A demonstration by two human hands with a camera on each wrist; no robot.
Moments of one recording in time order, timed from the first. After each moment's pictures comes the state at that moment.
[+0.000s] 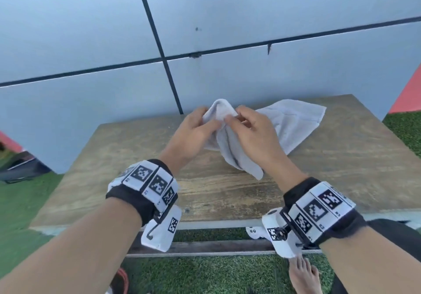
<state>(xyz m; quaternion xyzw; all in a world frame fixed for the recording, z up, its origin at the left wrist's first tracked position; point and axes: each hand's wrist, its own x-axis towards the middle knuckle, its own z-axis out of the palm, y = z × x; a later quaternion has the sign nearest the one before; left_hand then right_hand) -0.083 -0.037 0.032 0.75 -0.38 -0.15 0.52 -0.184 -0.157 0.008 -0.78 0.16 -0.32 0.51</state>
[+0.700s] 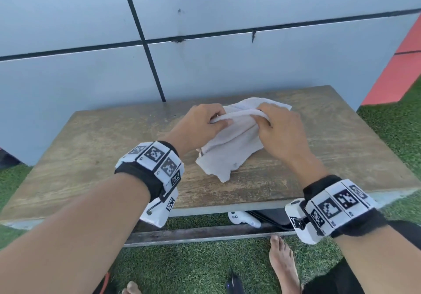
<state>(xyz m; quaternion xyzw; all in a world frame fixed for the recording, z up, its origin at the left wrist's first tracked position) -0.089 -0.072 0.012 0.81 -0.51 -0.08 0.29 -0.238 -0.220 -0.023 -0.91 0.22 -0.30 0.18</state>
